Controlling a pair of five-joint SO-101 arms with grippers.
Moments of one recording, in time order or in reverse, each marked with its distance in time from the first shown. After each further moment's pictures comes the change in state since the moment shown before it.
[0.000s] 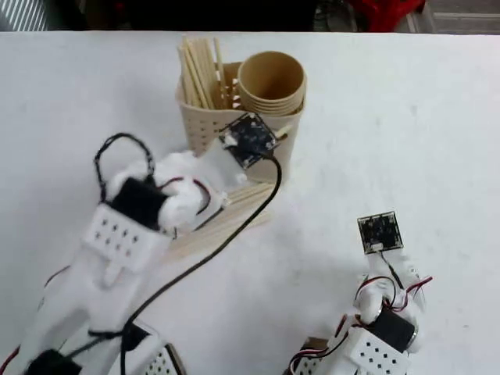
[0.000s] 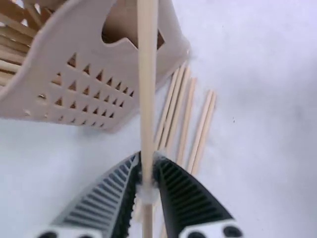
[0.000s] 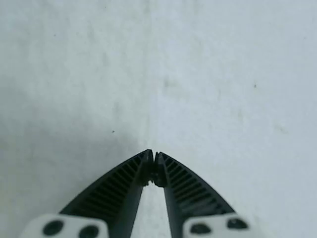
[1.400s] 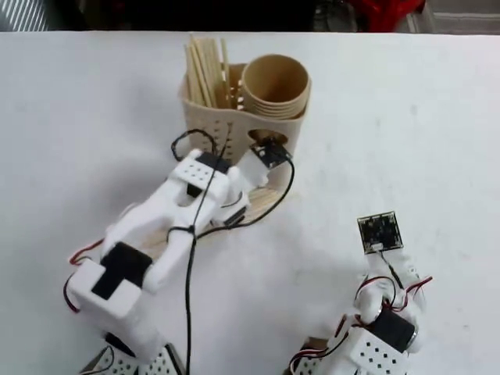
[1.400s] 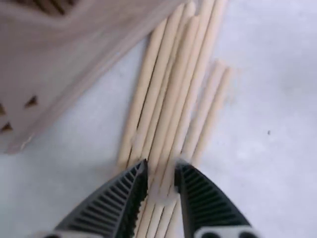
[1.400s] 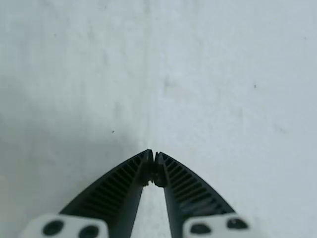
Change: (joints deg) left arm -0.4 47.6 -3.5 -15.3 2.9; right arm 0.0 0.0 0.0 0.0 0.0
